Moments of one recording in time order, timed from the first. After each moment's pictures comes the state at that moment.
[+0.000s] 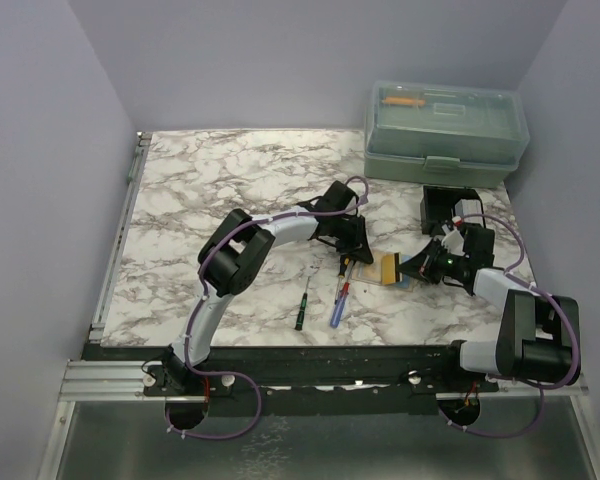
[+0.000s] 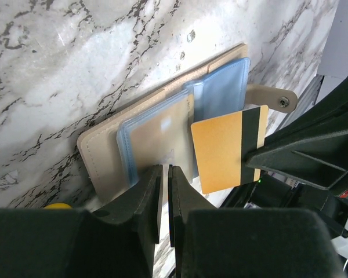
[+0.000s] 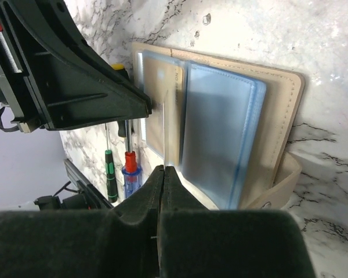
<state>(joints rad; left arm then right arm) -0.74 2.25 1.59 -0.22 0.62 -0.75 -0.17 1.33 0.44 0.00 -0.82 0.49</state>
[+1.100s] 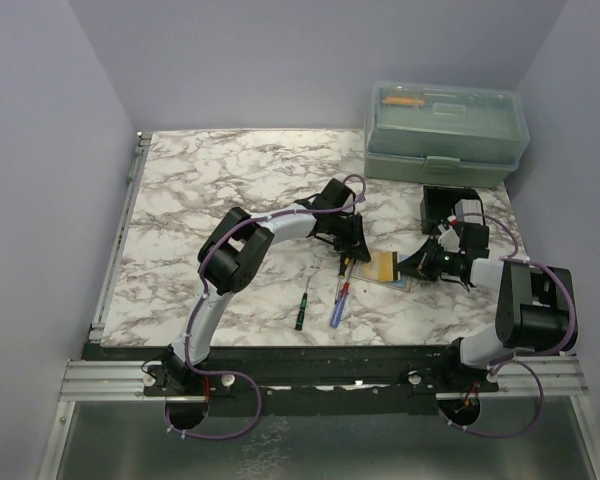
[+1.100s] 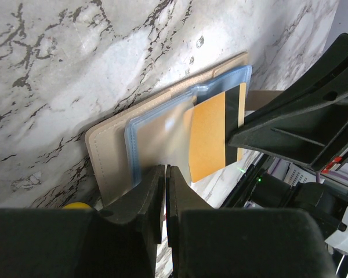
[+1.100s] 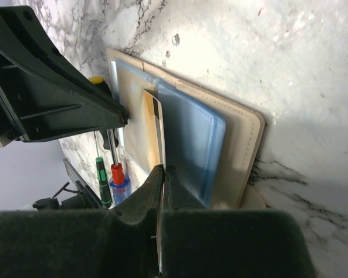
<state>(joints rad) -0.72 2.27 1.61 -0.24 0.63 -0.73 -0.17 1.50 0.48 0.06 -0.81 0.48</state>
